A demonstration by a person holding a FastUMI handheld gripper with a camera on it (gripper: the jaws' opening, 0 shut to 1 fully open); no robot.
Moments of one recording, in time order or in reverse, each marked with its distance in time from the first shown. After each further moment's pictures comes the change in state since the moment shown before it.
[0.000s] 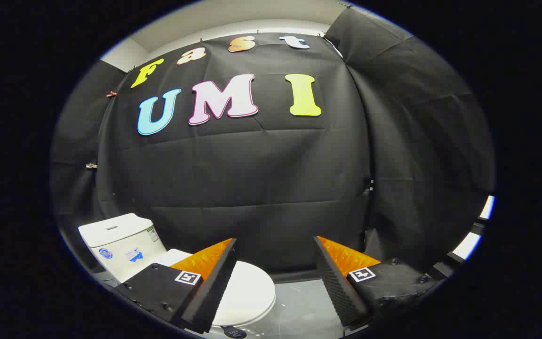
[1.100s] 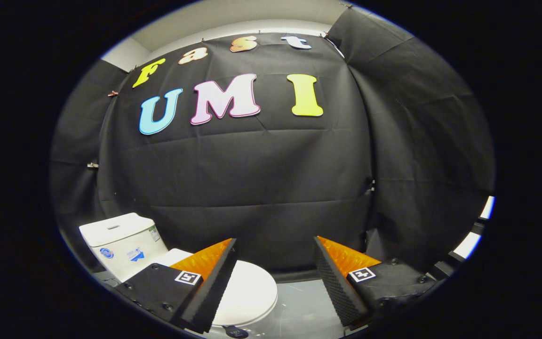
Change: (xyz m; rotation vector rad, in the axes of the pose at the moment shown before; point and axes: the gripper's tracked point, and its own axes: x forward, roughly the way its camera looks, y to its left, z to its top) arm -0.002 0.002 0.003 0.007 -0.002 0.003
